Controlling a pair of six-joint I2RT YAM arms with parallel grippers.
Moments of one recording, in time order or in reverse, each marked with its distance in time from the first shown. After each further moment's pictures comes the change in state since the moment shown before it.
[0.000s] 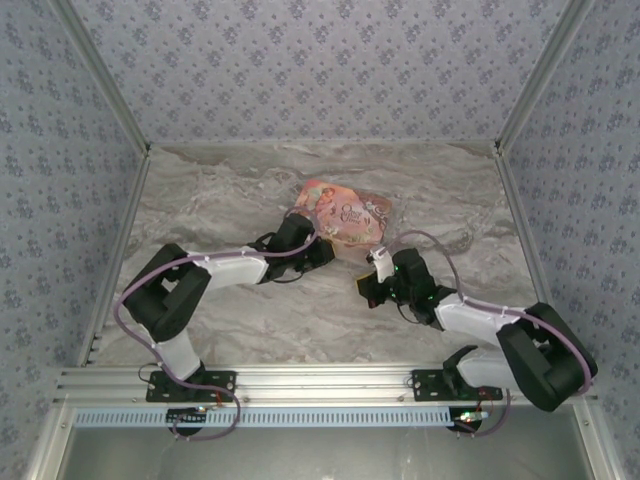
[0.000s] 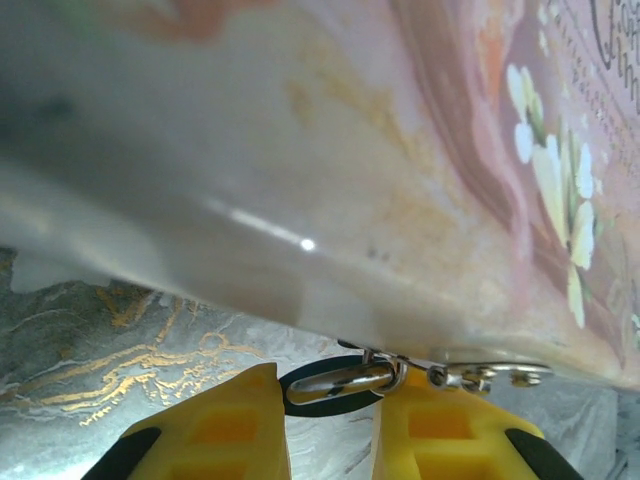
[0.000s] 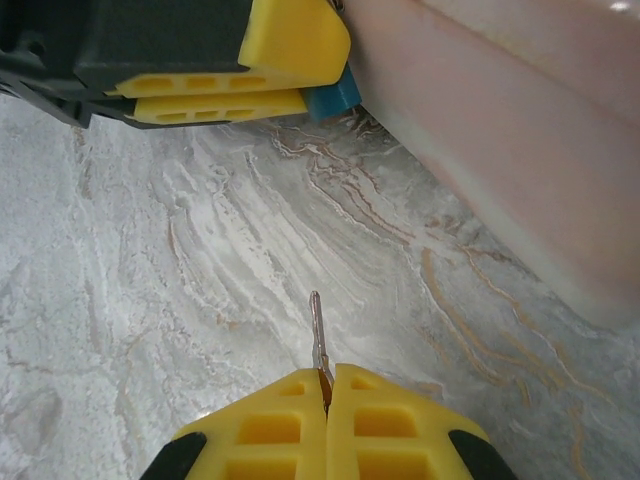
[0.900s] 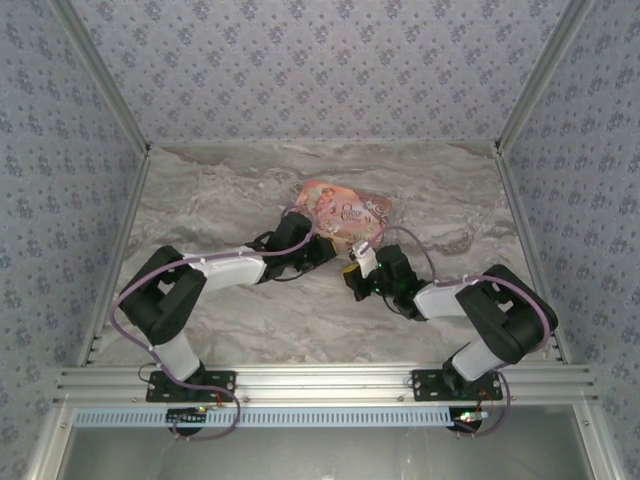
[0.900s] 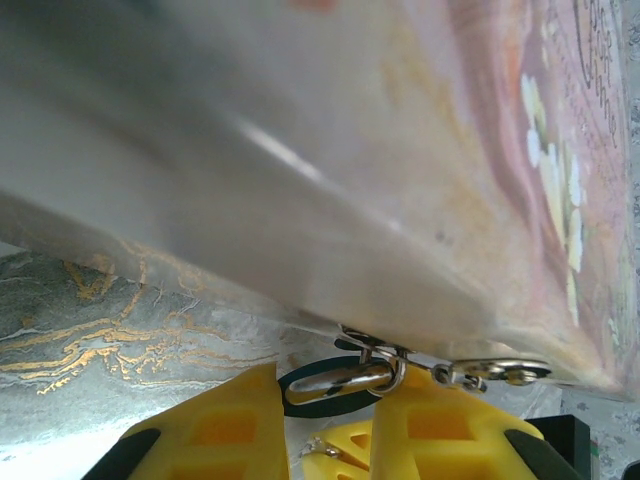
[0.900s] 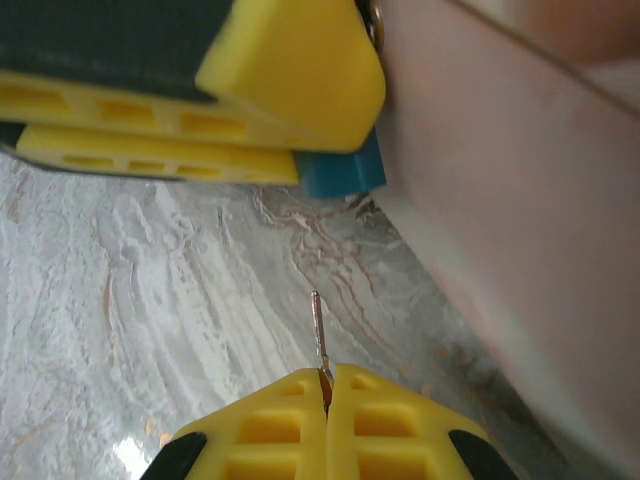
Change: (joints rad) left arm 0.000 -0.022 0.000 0.000 0.025 -0.093; right arm 0.050 0.283 0.073 0.280 0.071 -0.127
